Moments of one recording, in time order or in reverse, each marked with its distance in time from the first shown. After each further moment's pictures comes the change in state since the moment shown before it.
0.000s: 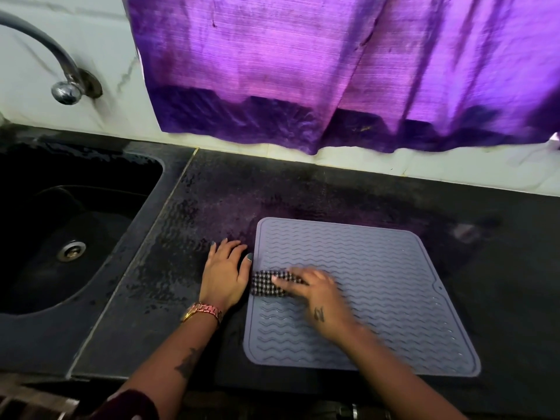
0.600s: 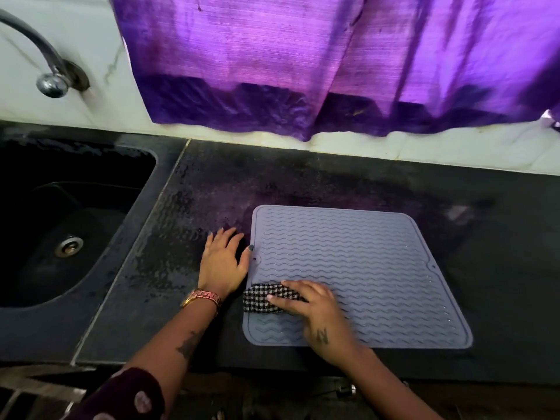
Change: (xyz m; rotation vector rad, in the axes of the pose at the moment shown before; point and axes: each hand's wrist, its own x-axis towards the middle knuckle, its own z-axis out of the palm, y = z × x) left_hand -0.002 -0.001 0.002 0.095 -0.034 0.015; right_hand -0.053 -0.026 0.008 0.144 0.068 -0.045
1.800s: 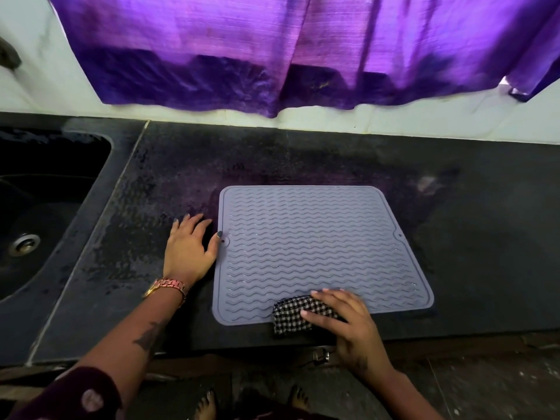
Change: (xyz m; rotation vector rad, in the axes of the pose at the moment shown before) left_hand -0.003 0.001 0.000 0.062 -0.012 0.015; right_hand -0.103 0.043 -0.021 -0.136 0.337 -0.074
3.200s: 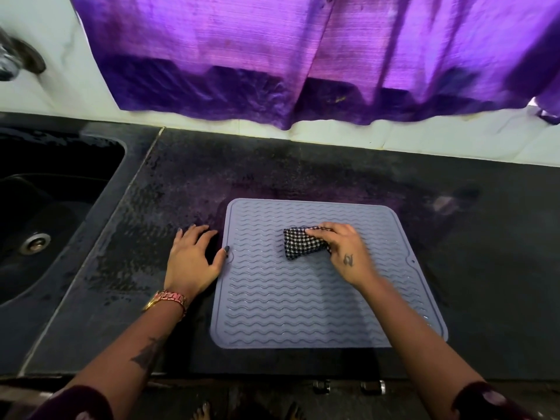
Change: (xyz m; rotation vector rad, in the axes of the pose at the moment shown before) left_hand 0.004 0.002 -0.002 0.024 0.020 -0.016; right_hand 0.153 0.087 0.018 0.021 -0.205 0.276
